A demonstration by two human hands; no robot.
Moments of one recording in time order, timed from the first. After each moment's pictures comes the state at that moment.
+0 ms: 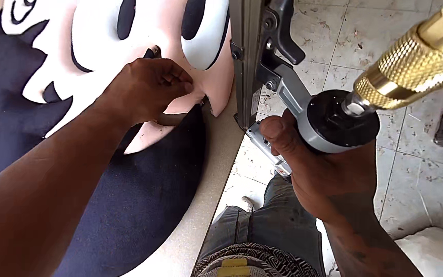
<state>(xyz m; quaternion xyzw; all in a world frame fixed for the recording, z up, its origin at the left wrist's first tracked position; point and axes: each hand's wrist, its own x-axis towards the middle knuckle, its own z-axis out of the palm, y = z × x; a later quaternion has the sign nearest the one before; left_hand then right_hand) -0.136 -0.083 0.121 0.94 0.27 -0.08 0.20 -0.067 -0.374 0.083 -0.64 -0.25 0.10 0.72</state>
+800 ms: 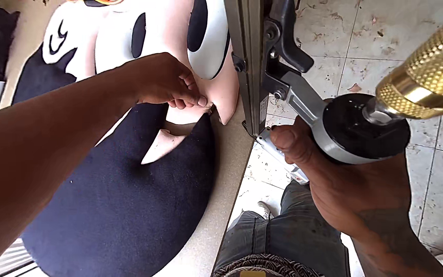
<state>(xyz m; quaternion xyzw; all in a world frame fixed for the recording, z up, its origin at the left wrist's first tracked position) -0.079 -0.070 0.140 0.89 0.30 -0.29 0.20 -0.060 -0.378 0.080 -0.64 -0.26 0.10 0.72</state>
